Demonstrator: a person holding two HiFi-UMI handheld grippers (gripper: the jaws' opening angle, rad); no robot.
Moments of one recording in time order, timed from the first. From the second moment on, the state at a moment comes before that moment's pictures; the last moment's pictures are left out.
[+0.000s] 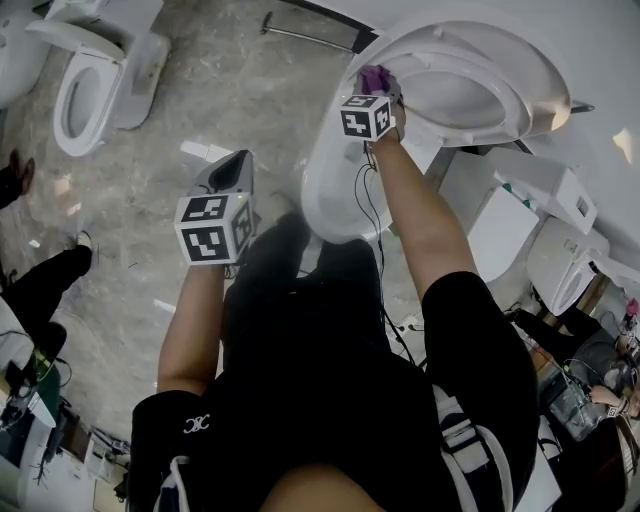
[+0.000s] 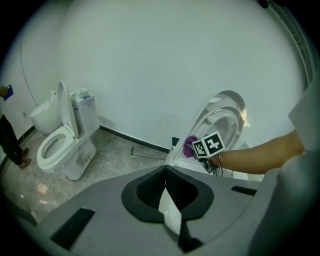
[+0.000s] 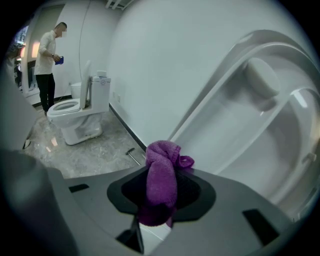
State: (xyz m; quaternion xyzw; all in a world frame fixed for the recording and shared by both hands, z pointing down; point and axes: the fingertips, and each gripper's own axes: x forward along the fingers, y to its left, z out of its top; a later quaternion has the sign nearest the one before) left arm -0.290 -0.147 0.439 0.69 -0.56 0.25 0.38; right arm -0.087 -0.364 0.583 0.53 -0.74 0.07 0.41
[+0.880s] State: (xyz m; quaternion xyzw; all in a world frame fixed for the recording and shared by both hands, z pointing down) left arm -0.298 -0.123 0.491 0.70 -0.53 0.27 0.40; right arm -0.062 -0.347 0.656 0.61 -0.67 0.24 0.36
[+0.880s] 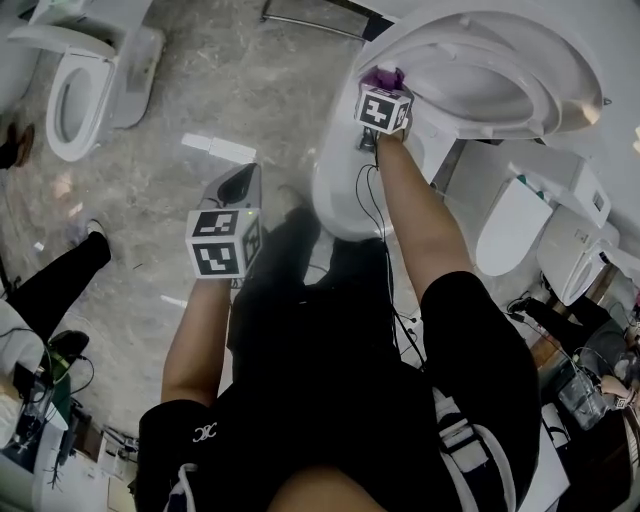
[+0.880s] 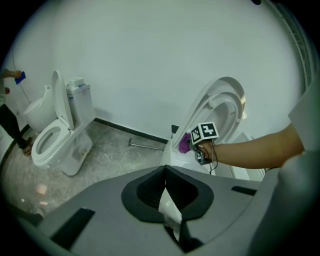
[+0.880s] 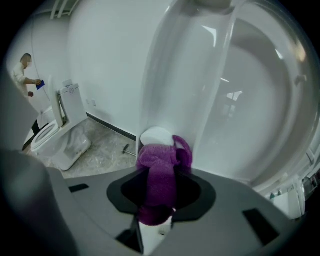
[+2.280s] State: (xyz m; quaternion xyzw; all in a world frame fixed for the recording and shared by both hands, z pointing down) left arm -0.161 -0.092 0.534 0.73 -0.47 0.33 0.39; right arm 0.080 -0.312 0.726 0.65 -0.61 0.35 0.30
